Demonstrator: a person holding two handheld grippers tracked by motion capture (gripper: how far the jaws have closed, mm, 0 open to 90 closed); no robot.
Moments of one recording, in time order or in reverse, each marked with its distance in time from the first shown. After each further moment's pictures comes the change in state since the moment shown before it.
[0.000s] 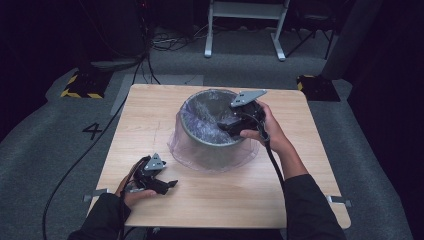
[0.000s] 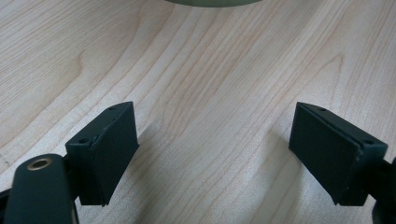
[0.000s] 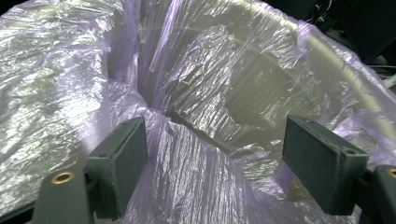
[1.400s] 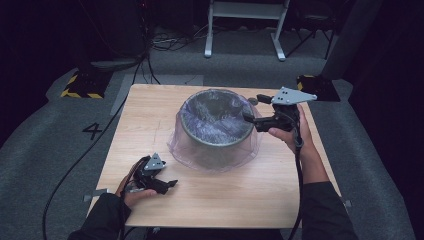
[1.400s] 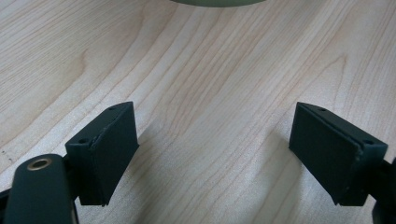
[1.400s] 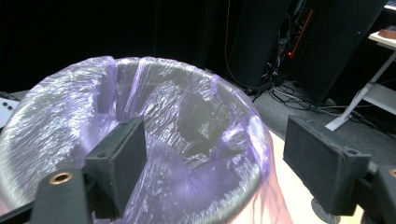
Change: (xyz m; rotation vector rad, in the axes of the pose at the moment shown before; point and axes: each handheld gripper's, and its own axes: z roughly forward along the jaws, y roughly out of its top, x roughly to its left) left arm 0.000 0.000 0.000 -0.001 0.007 -0.011; right arm -0.017 -0.026 -0.076 -0.275 -0.115 0.064
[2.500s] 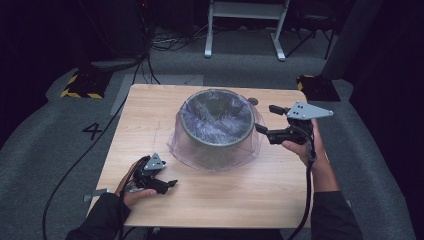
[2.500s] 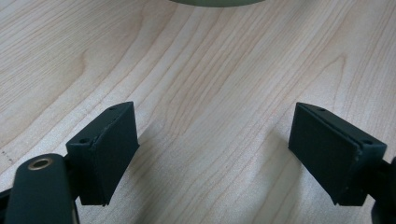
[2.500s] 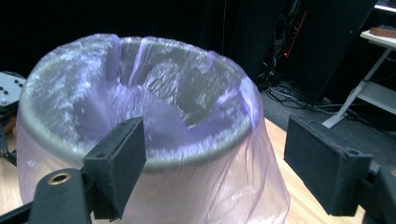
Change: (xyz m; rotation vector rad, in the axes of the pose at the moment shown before) left arm 0.001 0.000 0.000 0.000 -0.001 0.003; right arm 0.000 -0.032 -0.034 -0.028 -0.015 0.005
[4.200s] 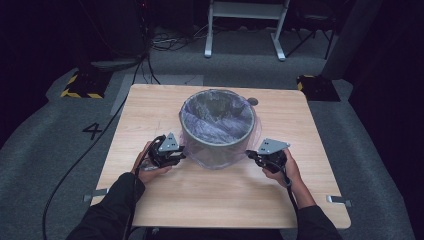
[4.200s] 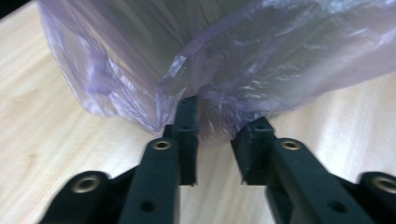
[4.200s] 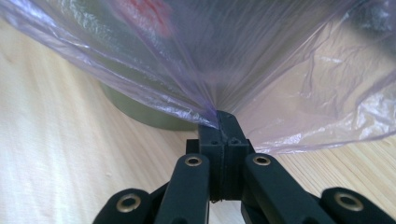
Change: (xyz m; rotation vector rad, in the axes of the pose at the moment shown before) left arm 0.017 0.063 0.020 -0.102 0.007 0.150; right arm 0.039 -0.119 0.058 0.301 0.061 -0.099
